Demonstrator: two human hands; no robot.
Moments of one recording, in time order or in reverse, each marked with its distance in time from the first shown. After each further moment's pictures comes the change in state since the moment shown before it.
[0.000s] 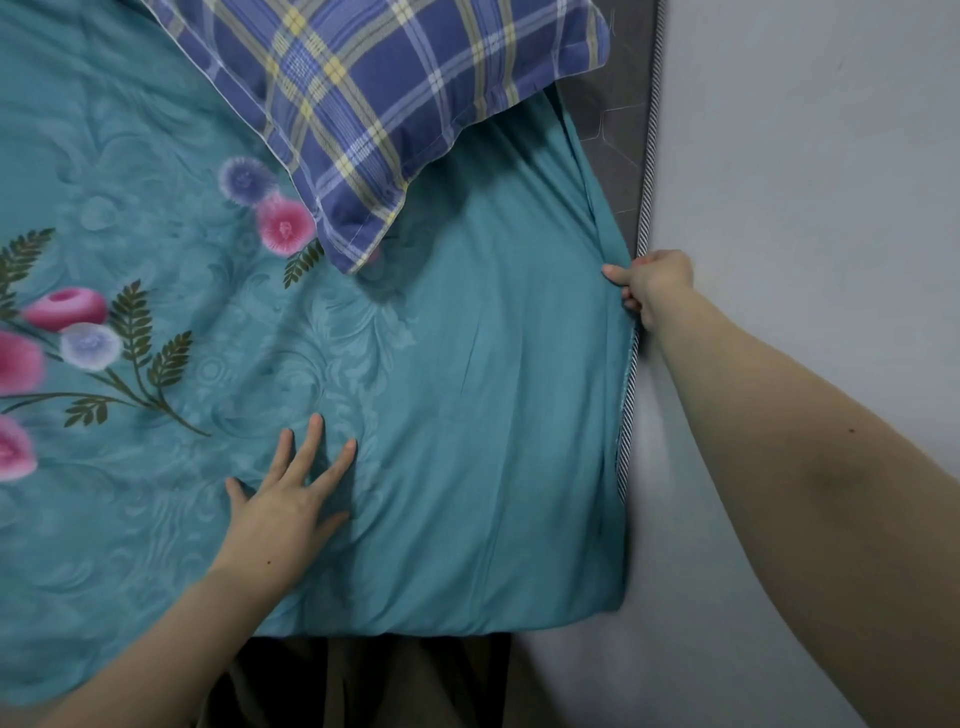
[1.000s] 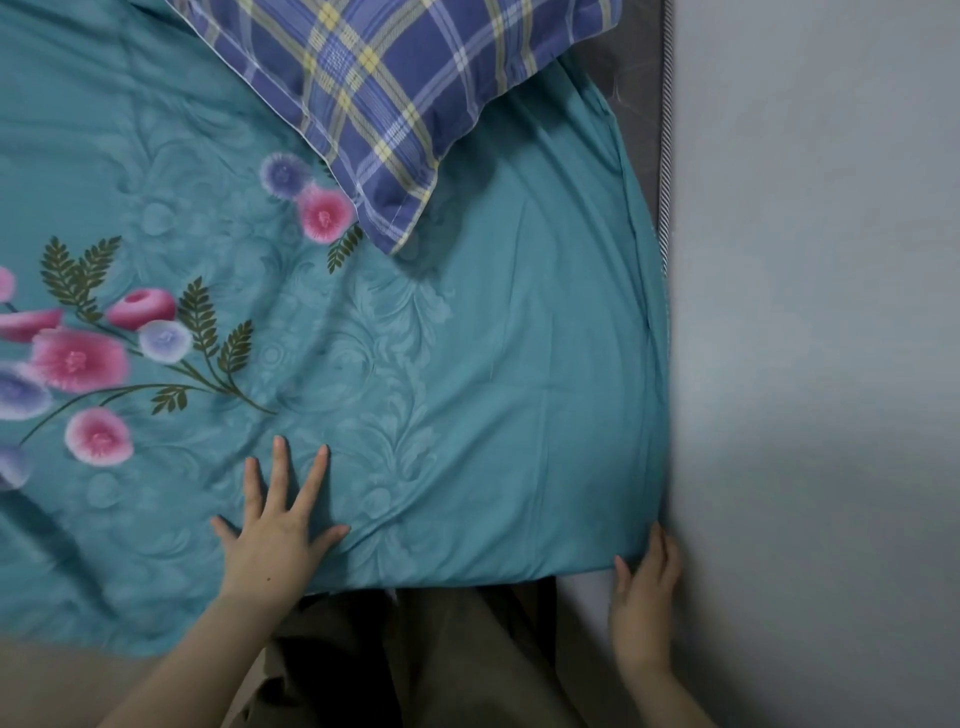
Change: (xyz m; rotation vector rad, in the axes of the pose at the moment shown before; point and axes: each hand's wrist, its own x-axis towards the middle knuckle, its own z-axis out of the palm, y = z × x) left_hand -0.054 -0.063 0.025 -0.060 -0.029 -0.194; right_hand -0.271 0.331 -0.008 -0.403 0.199 -0.161
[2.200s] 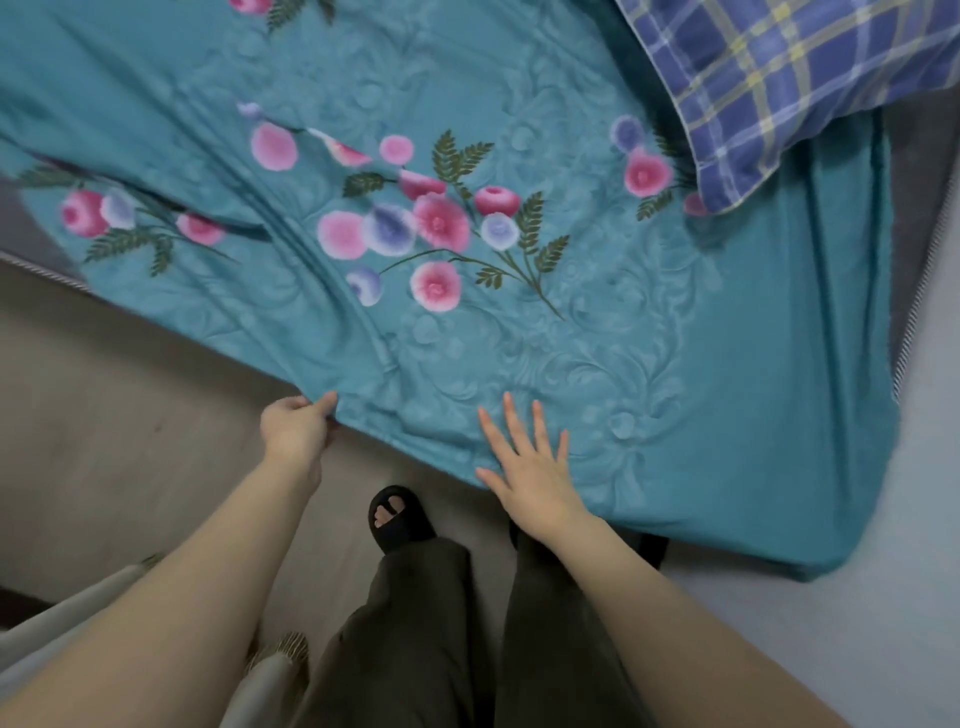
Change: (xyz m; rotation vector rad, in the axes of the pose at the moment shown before) left_hand -0.055 -0.238 0.005 -1.625 0.355 -0.800; right_hand -0.176 -0.220 0.179 -0.637 -0.649 -0.997
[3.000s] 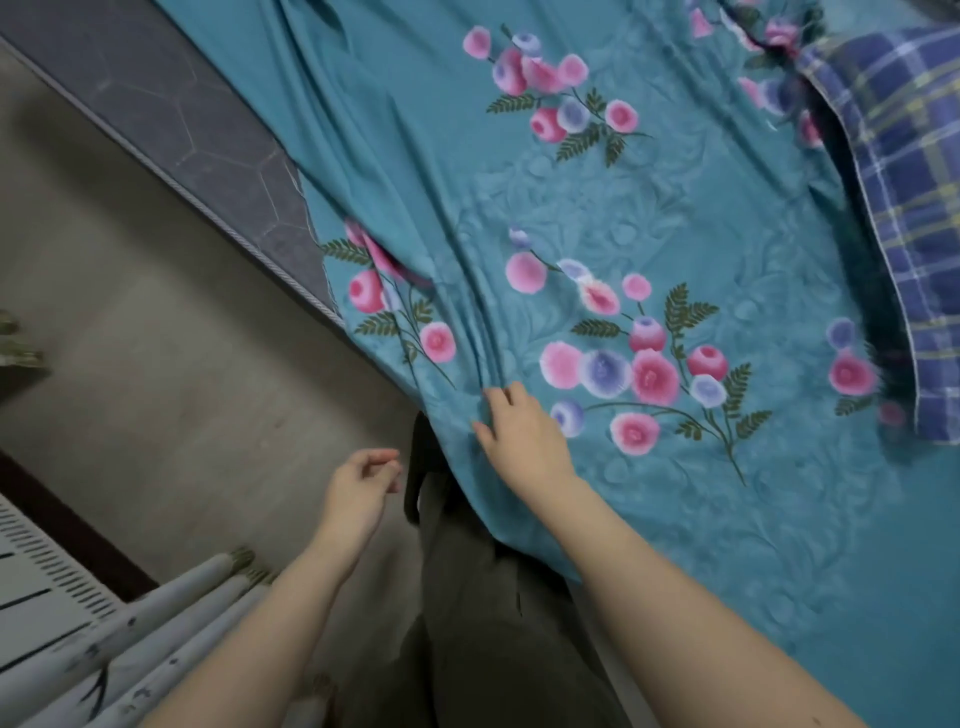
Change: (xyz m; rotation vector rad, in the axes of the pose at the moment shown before) left_hand 0.037 0.046 -0.156 0.074 -0.057 0.111; right_hand 0.151 -0.266 -0.093 -0.157 0.129 -0.207
